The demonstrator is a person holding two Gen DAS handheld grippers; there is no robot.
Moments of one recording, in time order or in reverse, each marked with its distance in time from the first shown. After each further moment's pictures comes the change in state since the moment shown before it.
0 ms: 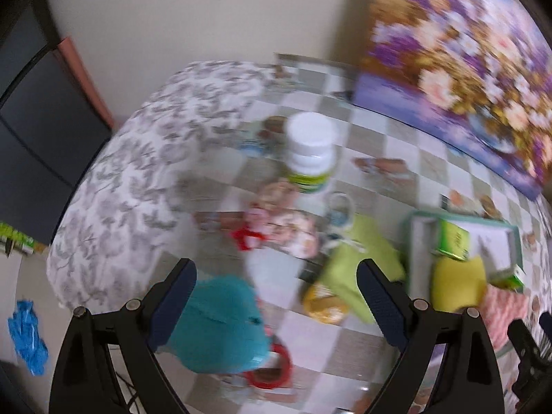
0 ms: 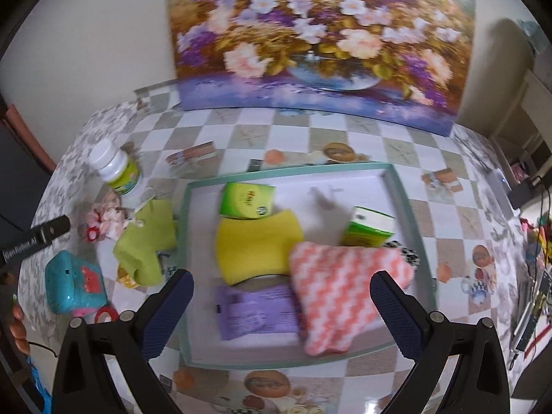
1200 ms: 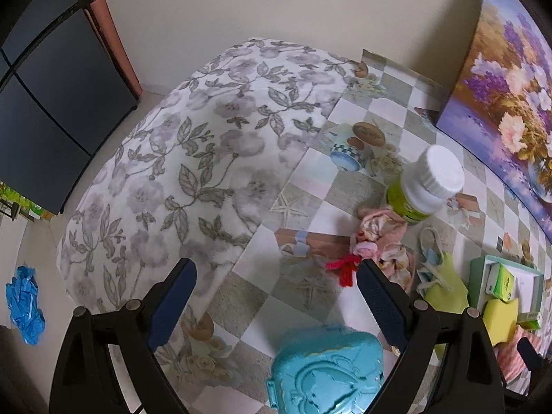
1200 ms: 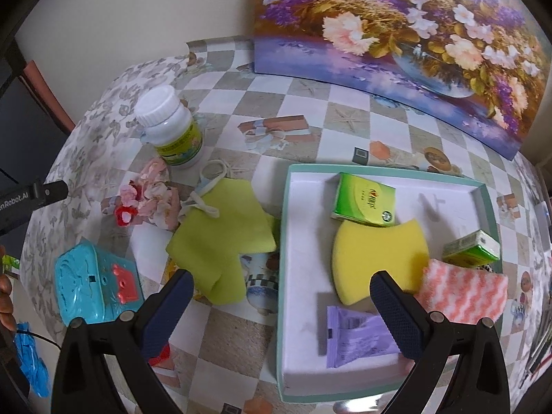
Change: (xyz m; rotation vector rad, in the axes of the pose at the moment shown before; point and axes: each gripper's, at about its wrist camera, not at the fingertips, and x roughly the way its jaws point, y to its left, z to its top) left arm 0.047 0.097 0.031 -0.129 0.066 0.045; right arm 0.055 0.112 0.012 -0.124 0.090 0.057
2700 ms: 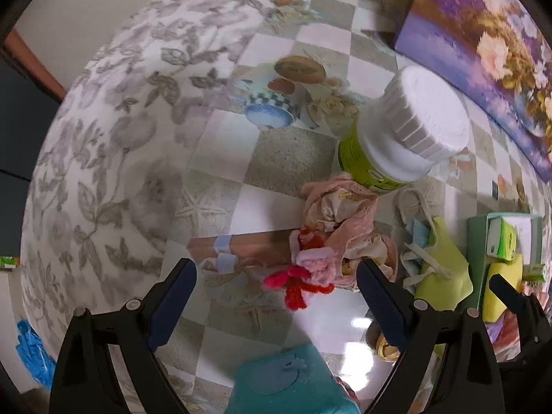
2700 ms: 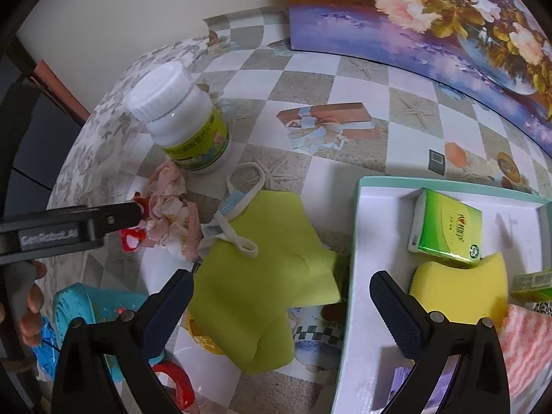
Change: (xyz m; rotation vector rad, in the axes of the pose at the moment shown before) left arm 0.081 -0.063 0.022 0.248 0.239 -0.162; right arm 0.068 0.028 0.028 -0.013 0.059 0.142
